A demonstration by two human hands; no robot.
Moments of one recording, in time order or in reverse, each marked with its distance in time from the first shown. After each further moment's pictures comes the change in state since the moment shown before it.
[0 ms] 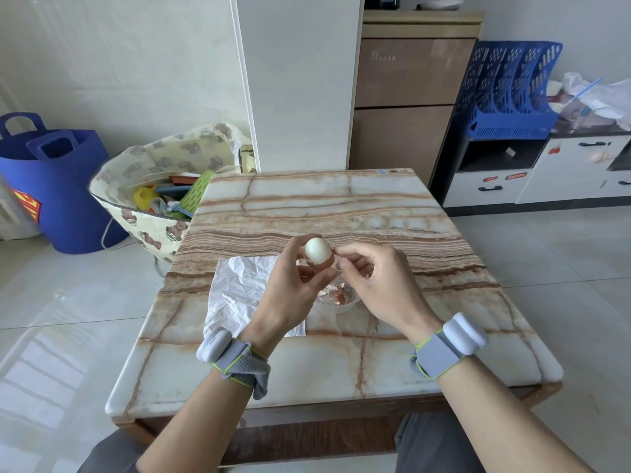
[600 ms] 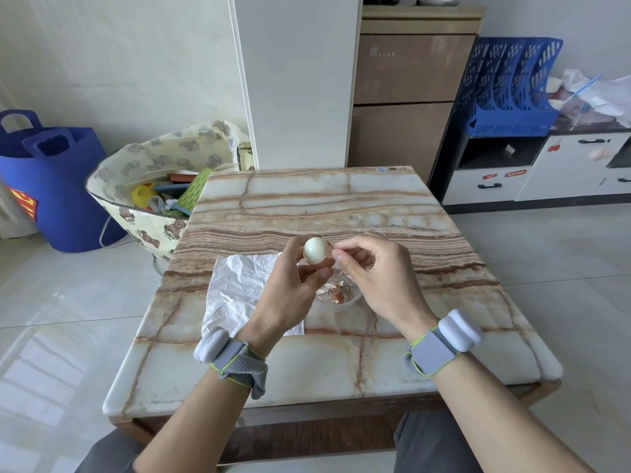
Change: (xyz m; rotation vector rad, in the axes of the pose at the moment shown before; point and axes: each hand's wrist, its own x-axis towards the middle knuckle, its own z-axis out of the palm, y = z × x) left_hand 0.001 -0.004 -0.001 -0.058 -0.057 -0.009; right_hand 0.002 -0.009 -0.001 0.022 0.071 -0.053
